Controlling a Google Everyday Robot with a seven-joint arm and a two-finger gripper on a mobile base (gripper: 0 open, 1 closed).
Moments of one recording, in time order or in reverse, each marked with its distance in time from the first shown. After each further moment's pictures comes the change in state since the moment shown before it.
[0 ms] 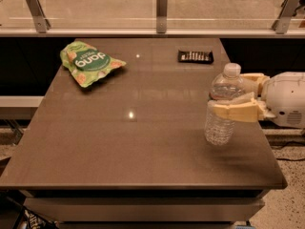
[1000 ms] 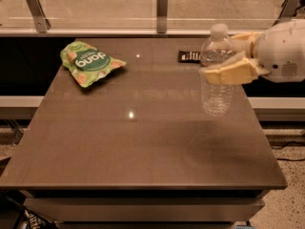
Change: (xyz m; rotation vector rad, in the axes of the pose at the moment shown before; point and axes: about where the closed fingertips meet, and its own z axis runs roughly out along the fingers) arm -0.065 -0.026 0.015 -0.021 0.080 -0.093
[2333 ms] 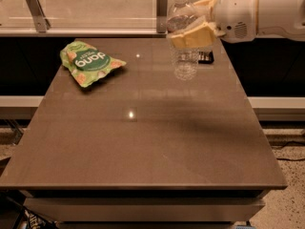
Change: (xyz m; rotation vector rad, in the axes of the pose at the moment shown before) arm -0.052 -0.053 0.070 -0.041 -0.074 -0.113
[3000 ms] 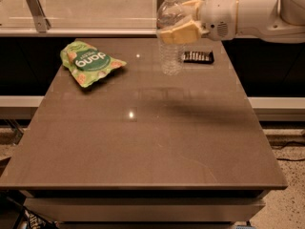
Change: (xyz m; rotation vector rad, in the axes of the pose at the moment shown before) arm 0.004 -0.024 0.041 -0.039 -0.088 0.029
